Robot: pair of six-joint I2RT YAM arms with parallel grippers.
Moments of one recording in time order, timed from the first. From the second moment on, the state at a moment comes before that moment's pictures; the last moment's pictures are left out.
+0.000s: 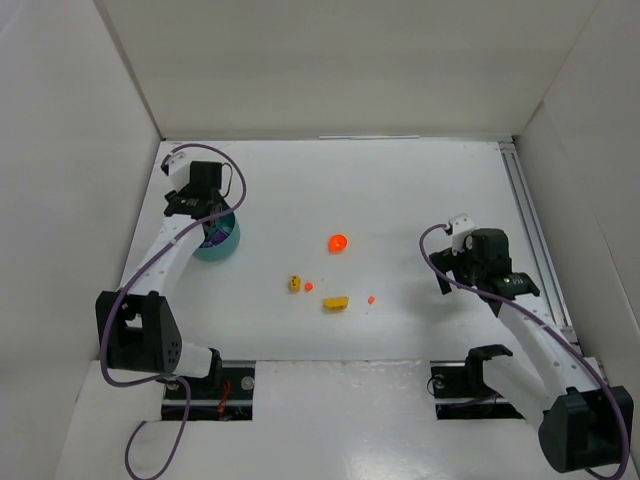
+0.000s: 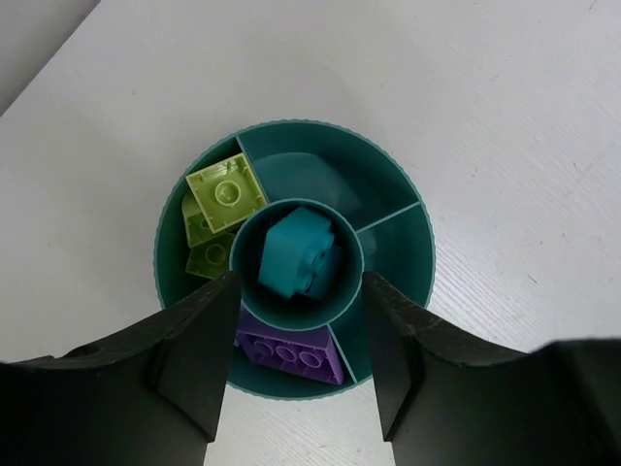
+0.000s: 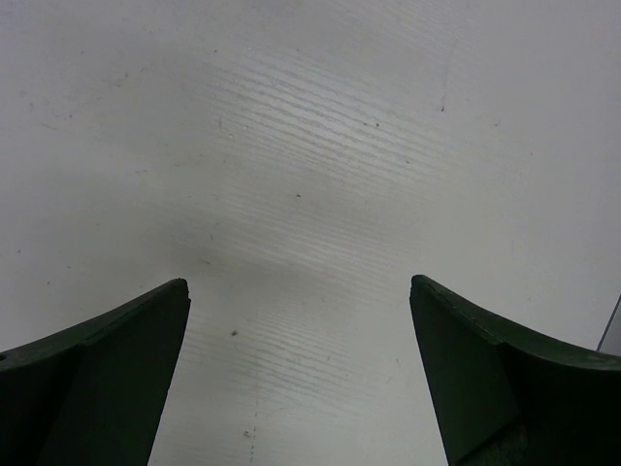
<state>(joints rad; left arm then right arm) -0.12 1.40 1.11 -0.52 -0.55 -0.61 0.13 0.88 0.56 -0.46 -0.01 -0.27</state>
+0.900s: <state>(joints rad) -0.71 1.34 0.83 -0.41 -0.30 -0.67 0.13 0.84 0.56 -0.44 -0.09 -0.32</state>
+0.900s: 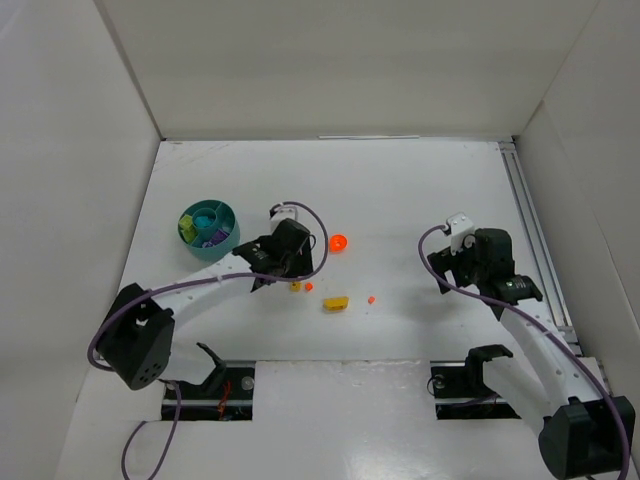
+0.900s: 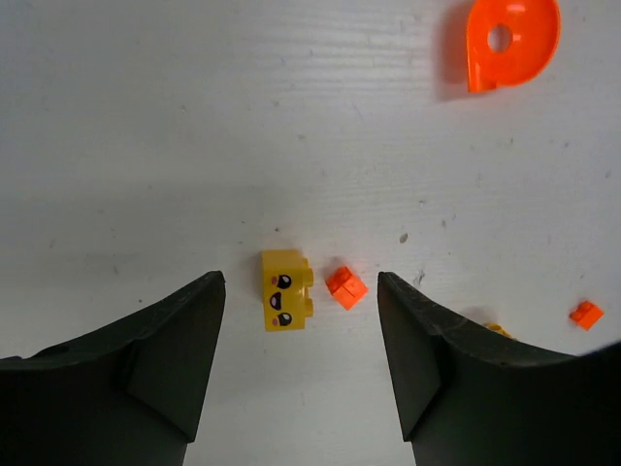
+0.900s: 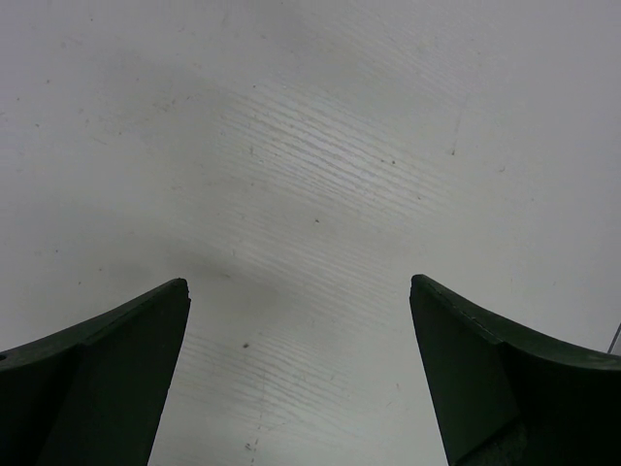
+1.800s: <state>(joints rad) -0.77 1.40 0.73 -0.35 -0.32 -0.73 0.13 0.83 0.56 -0.44 -0.09 -0.32</state>
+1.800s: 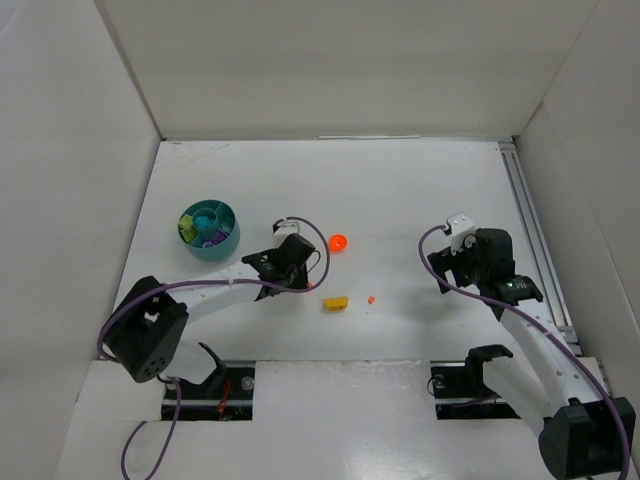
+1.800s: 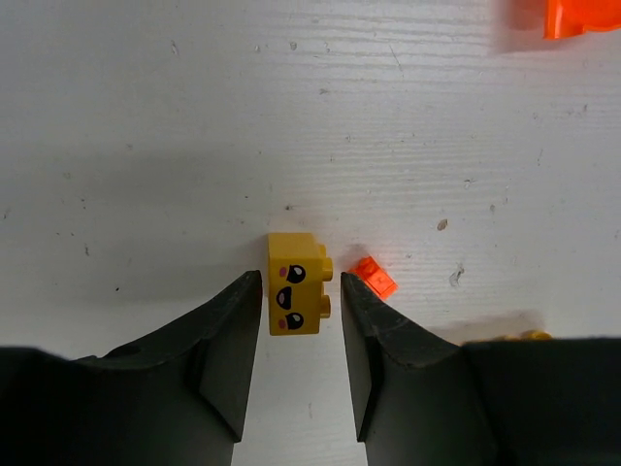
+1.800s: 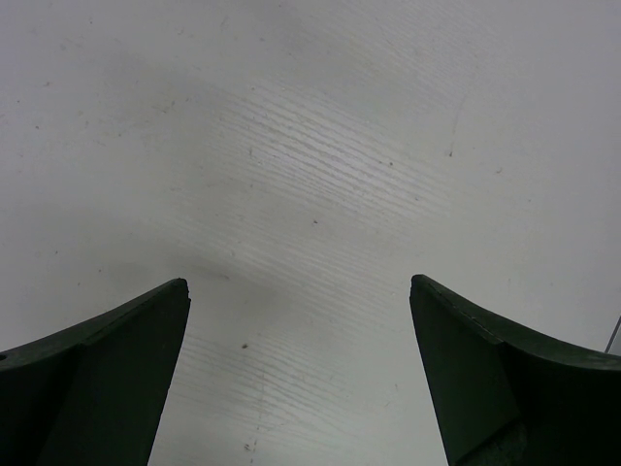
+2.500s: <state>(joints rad) -0.64 1.38 0.88 -0.43 -0.44 -0.73 0.13 0.83 0.56 -0.44 -0.09 -0.32</state>
